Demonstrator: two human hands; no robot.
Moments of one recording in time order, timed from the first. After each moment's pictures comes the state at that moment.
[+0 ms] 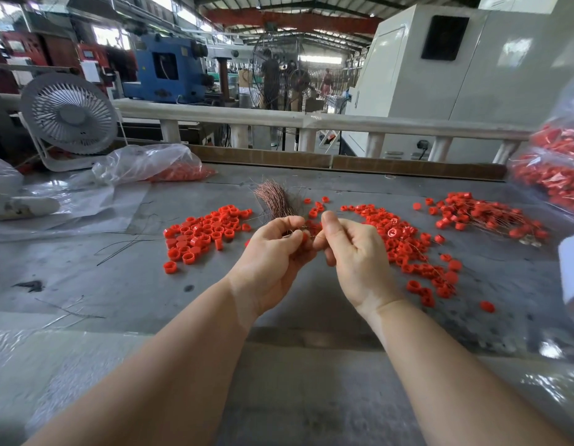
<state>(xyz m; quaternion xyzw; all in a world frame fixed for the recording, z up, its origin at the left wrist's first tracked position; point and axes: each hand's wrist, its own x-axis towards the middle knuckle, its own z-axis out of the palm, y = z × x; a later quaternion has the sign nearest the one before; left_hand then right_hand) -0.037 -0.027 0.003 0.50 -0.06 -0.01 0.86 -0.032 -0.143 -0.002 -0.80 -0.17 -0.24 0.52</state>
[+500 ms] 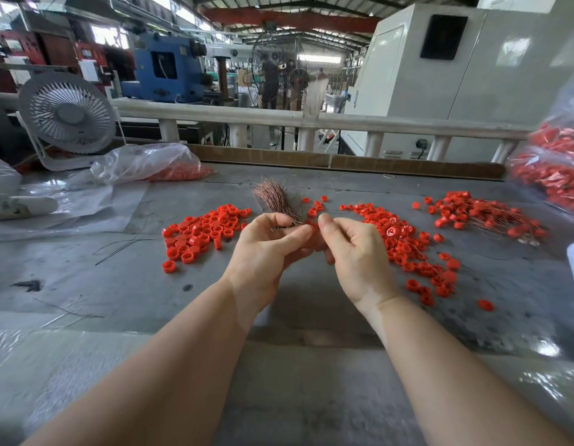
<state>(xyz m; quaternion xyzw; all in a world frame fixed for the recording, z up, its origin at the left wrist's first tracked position) -0.034 -0.021 -0.002 0.49 -0.07 0.05 0.87 -0.031 -0.143 -0.002 -0.80 -0.18 -0.25 0.51</state>
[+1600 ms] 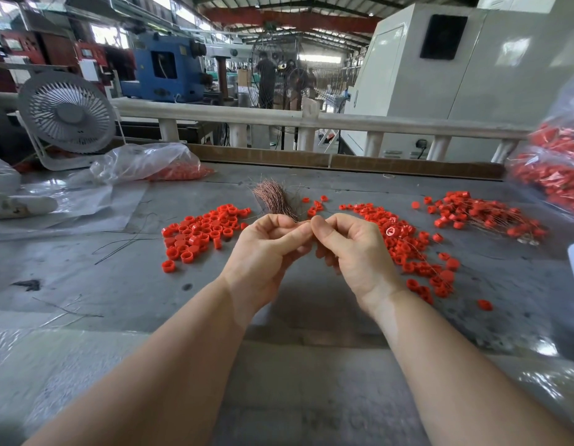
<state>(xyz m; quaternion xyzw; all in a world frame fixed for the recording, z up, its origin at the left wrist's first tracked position) -0.032 -0.018 -0.006 0.48 -0.11 0.02 0.87 -0.031 -0.144 0.001 -0.72 -0.19 -0.13 0.65</state>
